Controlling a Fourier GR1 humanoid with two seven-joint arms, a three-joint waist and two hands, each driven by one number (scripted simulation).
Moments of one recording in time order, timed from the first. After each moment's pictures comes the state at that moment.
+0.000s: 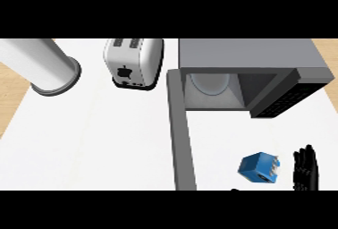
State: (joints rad) left arm 0.47 0.08 0.46 -2.33 0.46 -0.34 0.09; right arm 0.49 -0.11 0.27 -1.92 0.11 -0.58 -0.26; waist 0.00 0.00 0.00
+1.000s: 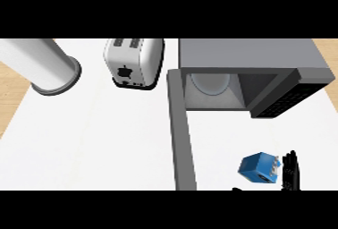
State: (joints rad) left arm 0.45 0.04 0.55 -2.32 0.51 -0.42 0.11; right arm 0.37 -0.06 0.09 -1.41 -0.07 -0.42 -0.66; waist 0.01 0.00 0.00
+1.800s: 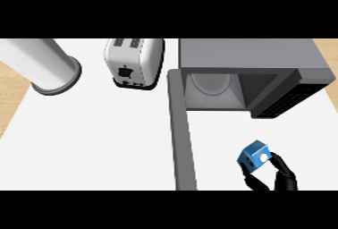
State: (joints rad) left arm 0.44 0.03 0.58 -2.32 0.54 -0.44 0.14; right arm 0.12 -0.09 -0.04 -1.02 -0.07 -0.33 -0.88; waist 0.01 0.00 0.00
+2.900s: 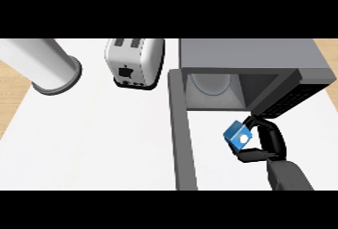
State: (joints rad) left arm 0.42 0.06 0.66 -2.30 0.63 -0.49 0.16; right arm -0.25 -0.19 0.02 -0.83 -0.06 0.07 -0.90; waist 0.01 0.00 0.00
